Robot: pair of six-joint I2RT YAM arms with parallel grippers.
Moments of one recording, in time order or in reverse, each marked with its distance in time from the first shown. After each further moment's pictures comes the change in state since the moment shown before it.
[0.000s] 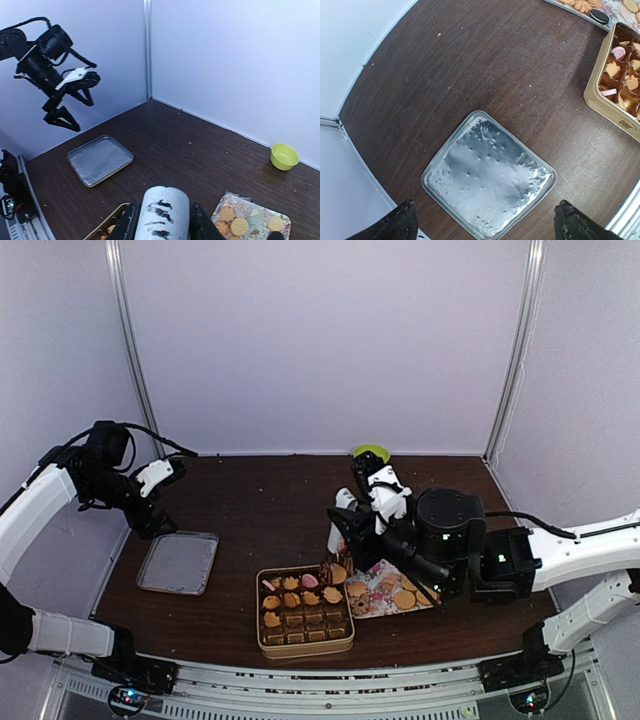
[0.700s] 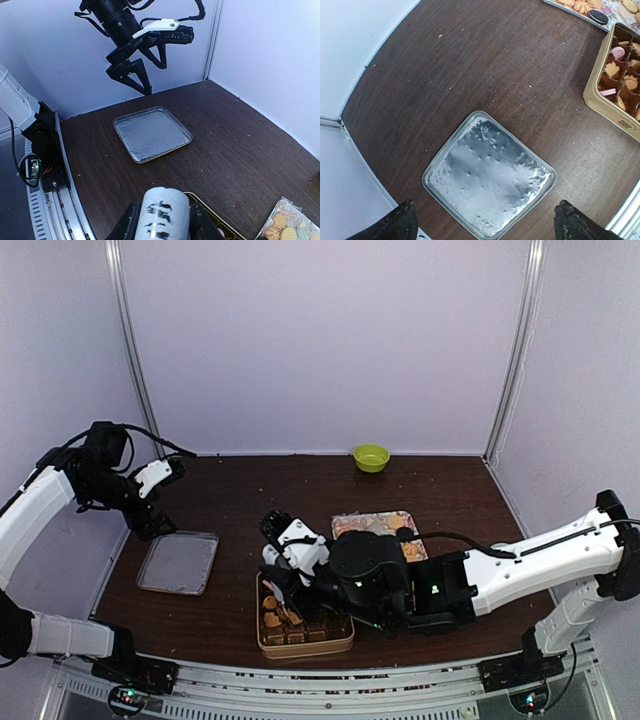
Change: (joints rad) left arm 0.000 -0.019 -0.008 0.000 -0.001 0.001; right arm 0.128 0.310 0.194 -0.004 -0.153 -0.030
